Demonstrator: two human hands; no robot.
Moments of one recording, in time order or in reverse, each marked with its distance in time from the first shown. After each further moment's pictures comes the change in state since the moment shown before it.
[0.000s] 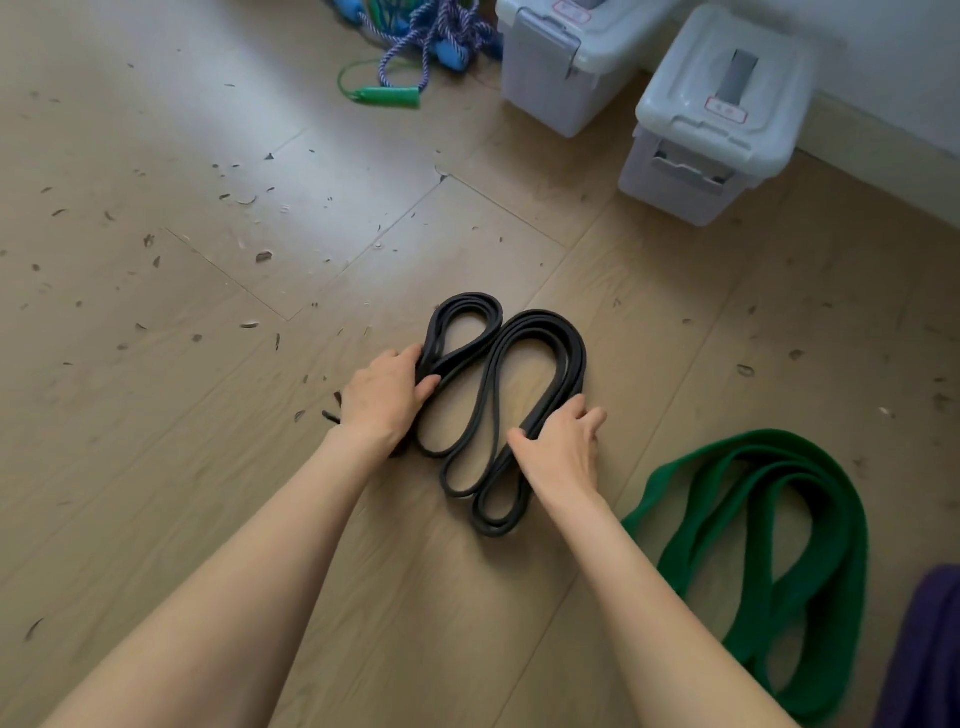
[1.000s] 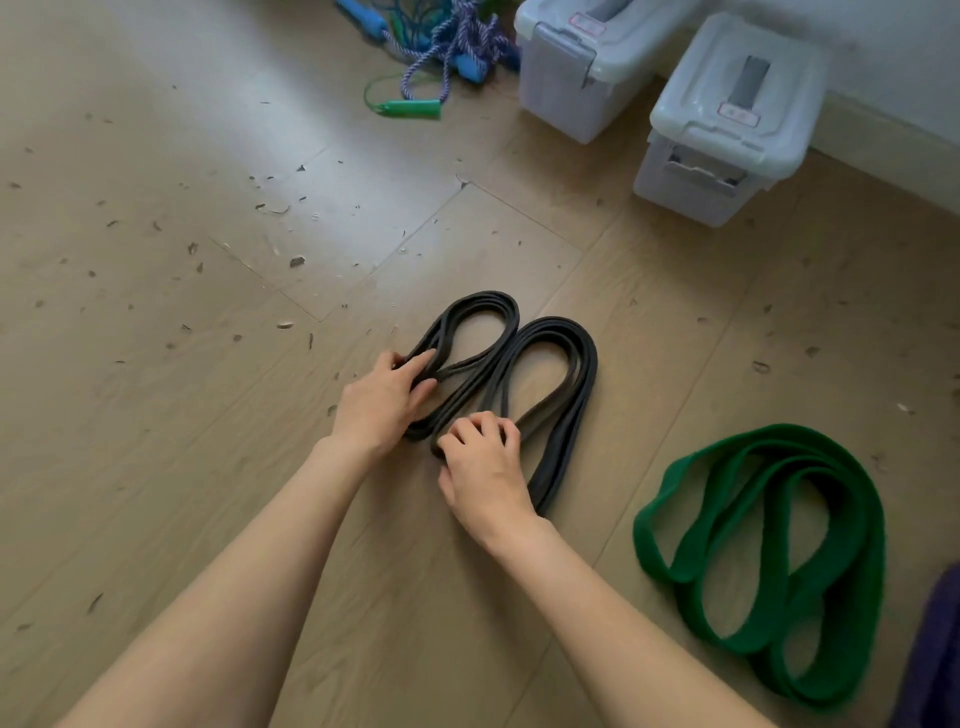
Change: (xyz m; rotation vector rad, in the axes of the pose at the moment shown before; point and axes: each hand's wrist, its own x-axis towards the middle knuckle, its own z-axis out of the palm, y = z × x) left_hand -0.022 -0.026 -0.010 0.016 0.015 0.030; right_hand -0.050 -0.025 0.046 -0.388 -0.032 -0.809
